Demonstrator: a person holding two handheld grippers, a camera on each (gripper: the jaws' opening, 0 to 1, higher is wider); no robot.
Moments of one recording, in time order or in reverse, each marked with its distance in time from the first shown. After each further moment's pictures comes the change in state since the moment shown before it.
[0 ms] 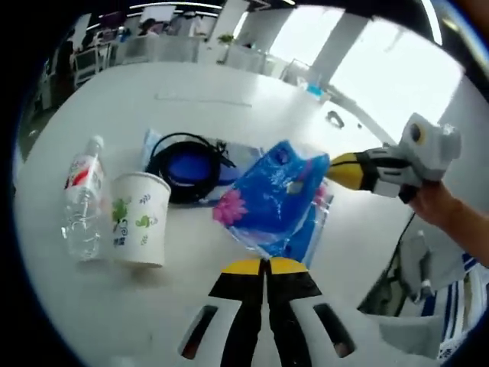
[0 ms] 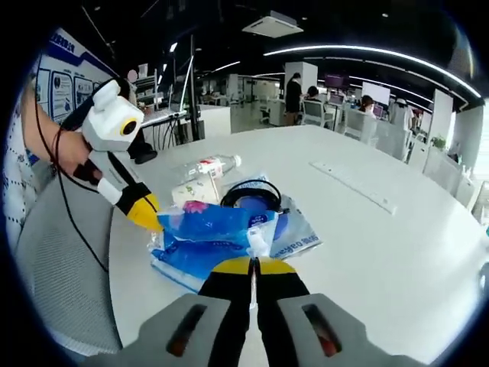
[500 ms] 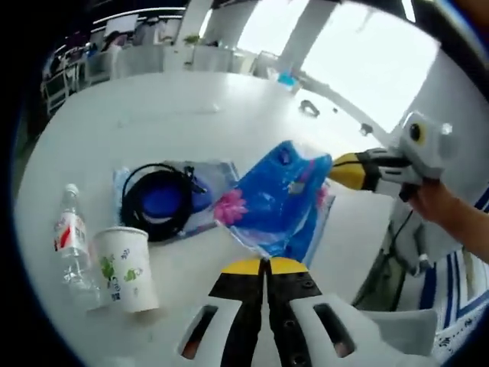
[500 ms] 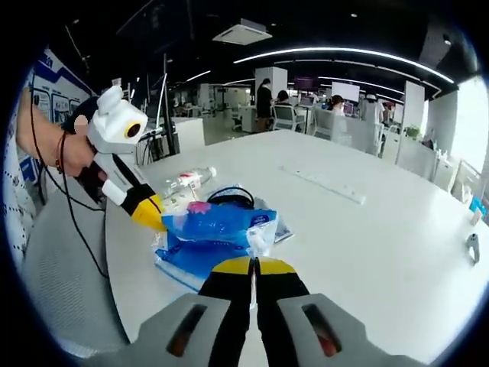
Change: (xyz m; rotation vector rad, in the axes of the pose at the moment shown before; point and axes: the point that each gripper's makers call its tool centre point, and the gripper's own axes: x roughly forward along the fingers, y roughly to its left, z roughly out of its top) left arm 0.011 -0.030 0.029 0.180 0.064 -0.114; right arm -0.043 -0.019 0.000 0.097 -0.038 -0.139
